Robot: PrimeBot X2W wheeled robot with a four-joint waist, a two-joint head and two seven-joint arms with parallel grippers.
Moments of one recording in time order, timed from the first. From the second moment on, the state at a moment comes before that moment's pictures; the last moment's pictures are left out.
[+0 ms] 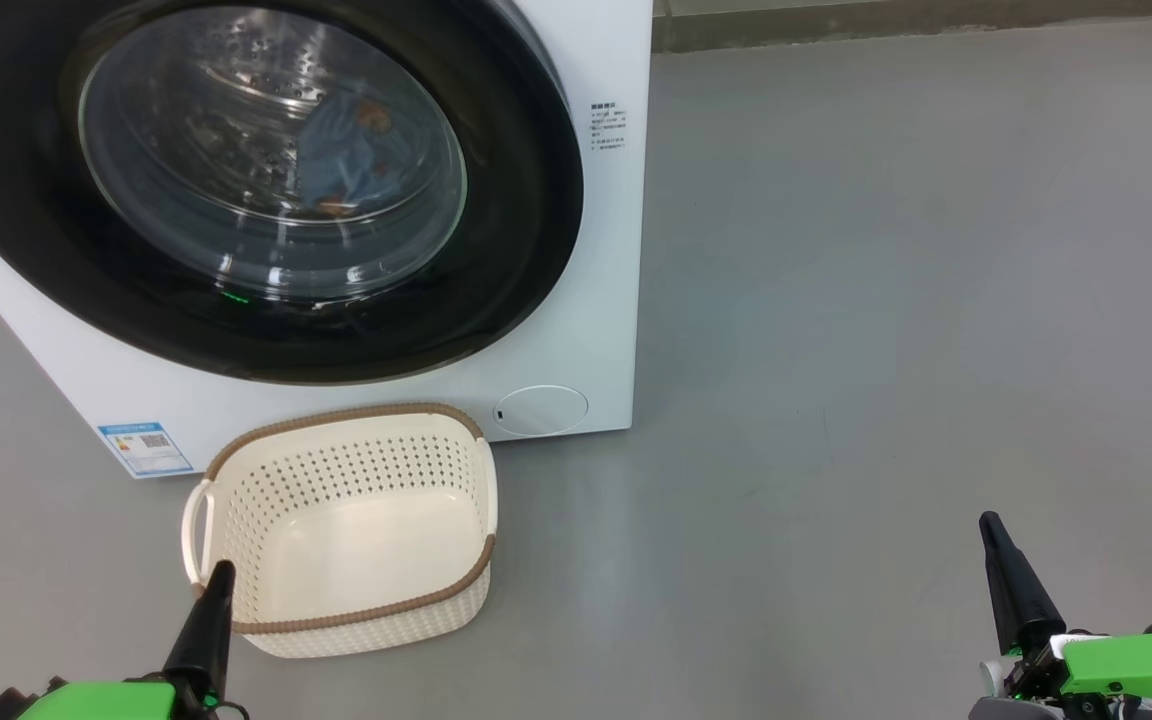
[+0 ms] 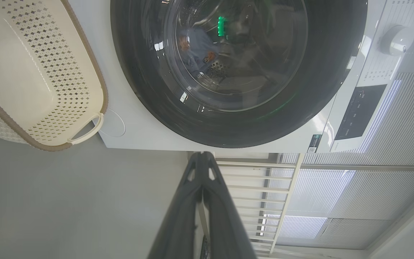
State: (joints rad) left arm -0.07 0.04 0.08 0.26 -1.61 -0.13 0.11; right arm -0.07 -0.06 -0.12 0.27 1.62 0.13 0.10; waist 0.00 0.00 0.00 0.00
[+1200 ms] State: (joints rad) left arm -0.07 0.04 0.08 0.26 -1.61 -0.13 0.11; right arm -0.07 -0.05 -0.12 0.27 1.62 0.13 0.10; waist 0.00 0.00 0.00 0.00
